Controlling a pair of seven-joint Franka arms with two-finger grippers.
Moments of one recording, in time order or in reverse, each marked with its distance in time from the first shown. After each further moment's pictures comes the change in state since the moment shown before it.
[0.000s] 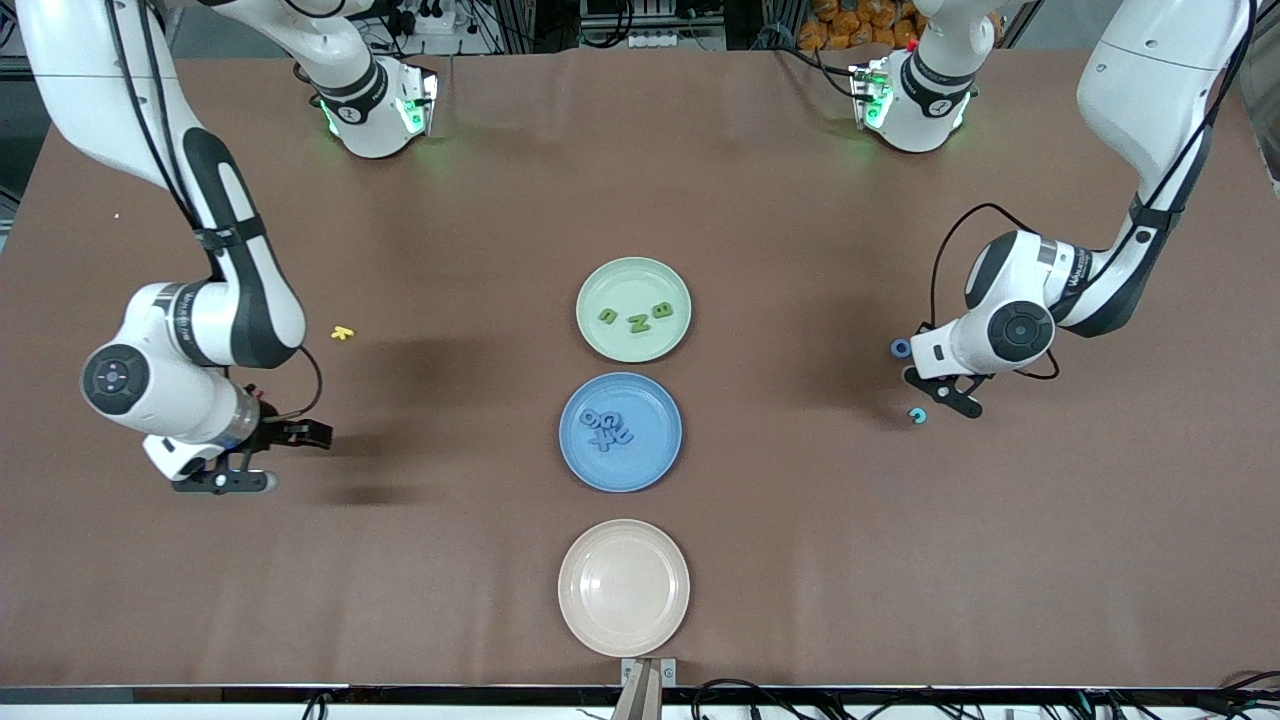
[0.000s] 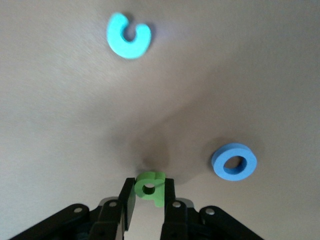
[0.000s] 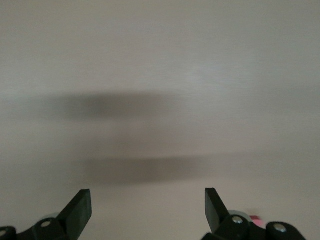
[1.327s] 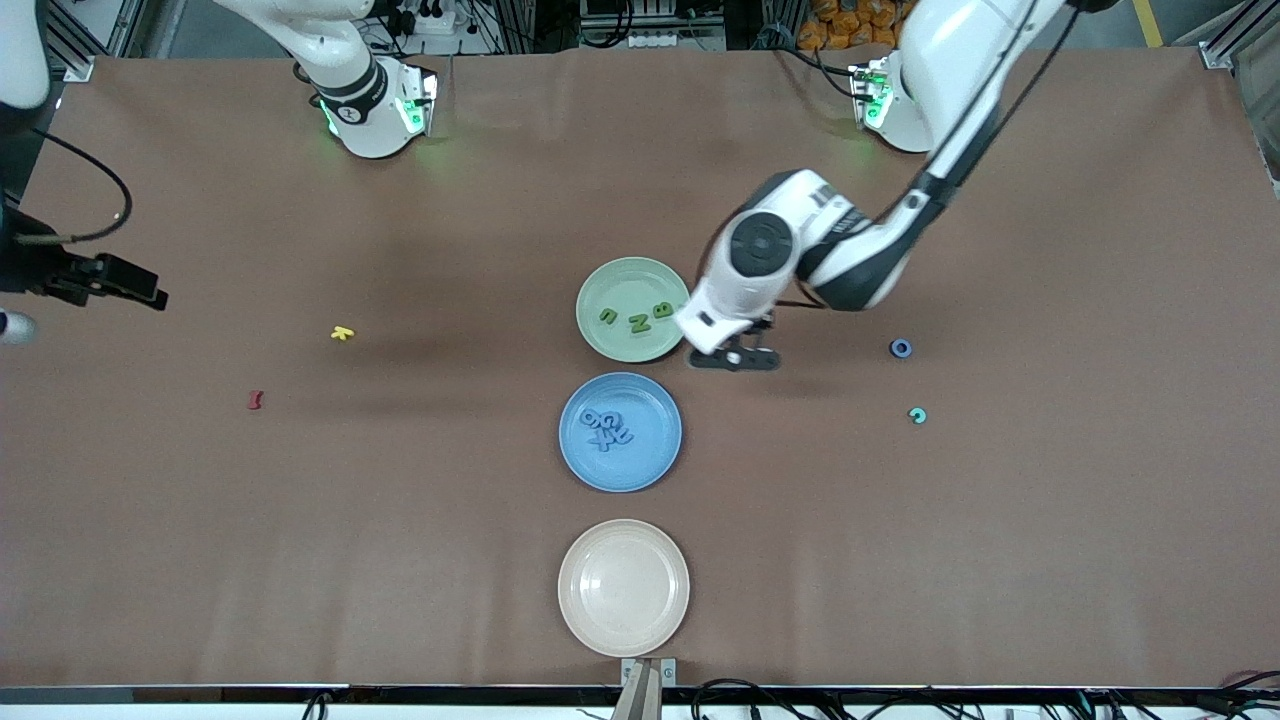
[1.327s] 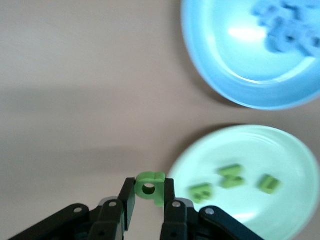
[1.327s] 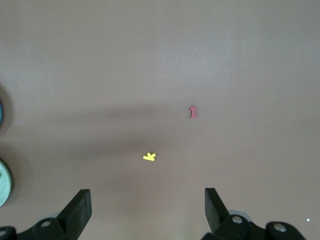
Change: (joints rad) left arm -0.512 0.095 -0.146 0.358 -0.231 -0.053 -0.983; right arm -0.167 -0.491 0.096 0.140 -0.008 -0.680 -0.003
